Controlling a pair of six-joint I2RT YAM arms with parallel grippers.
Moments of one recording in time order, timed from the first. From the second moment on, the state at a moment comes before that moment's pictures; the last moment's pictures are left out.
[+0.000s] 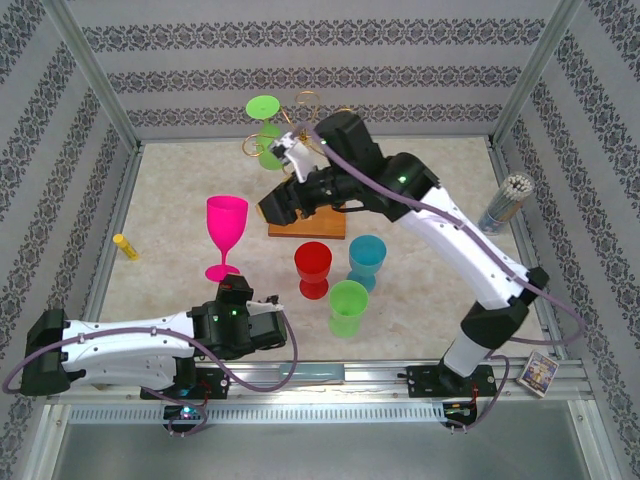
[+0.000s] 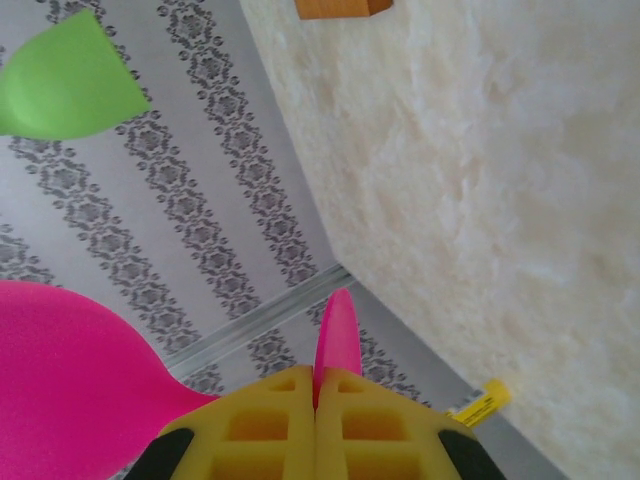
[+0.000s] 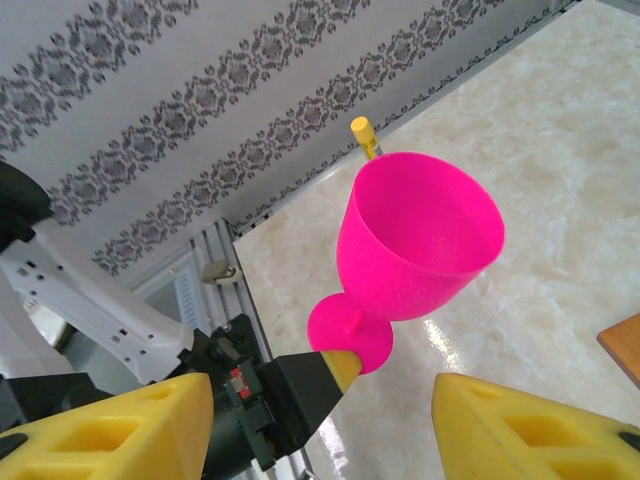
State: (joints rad) left arm -1.29 1.03 0.69 -1.03 -1.18 0.61; right arm 0.85 1.69 2.07 -0.96 -0.49 0.20
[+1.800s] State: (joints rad) left arm -1.30 0.93 0.40 -0.30 -1.44 1.31; right arm 0.96 2.09 2.52 -1.17 -0.43 0.06
